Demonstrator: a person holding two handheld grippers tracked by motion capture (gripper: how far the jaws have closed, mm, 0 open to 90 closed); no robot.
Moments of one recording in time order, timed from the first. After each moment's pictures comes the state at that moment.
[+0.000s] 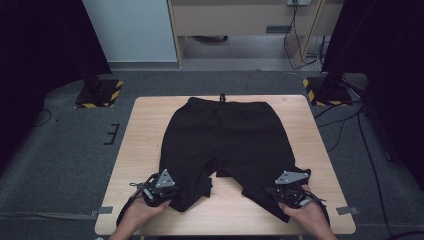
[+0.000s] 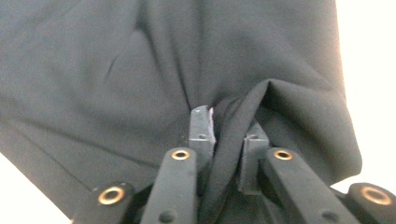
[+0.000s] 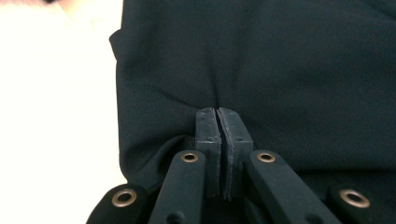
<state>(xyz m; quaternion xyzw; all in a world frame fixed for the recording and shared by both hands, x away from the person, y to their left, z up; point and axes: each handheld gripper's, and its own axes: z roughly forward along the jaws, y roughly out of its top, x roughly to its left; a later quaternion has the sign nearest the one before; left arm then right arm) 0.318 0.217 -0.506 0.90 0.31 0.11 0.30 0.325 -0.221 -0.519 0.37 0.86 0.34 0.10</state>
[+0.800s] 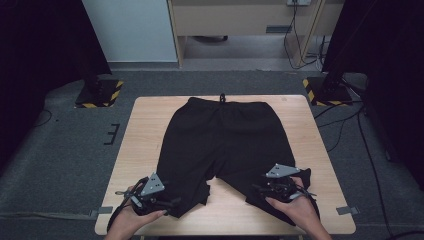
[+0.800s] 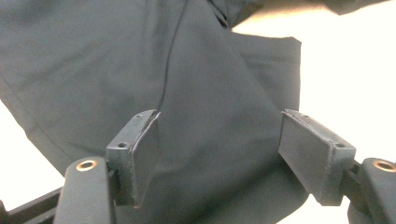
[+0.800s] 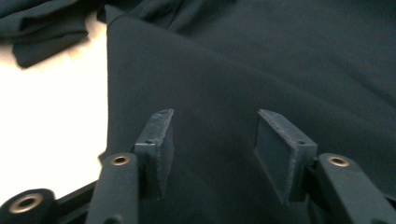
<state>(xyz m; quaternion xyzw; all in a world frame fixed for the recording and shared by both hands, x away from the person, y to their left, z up) 0.293 0.225 -0.472 0.86 0.31 0.14 0.38 0.340 -0.188 -0.501 0.36 0.84 0.37 0.14</state>
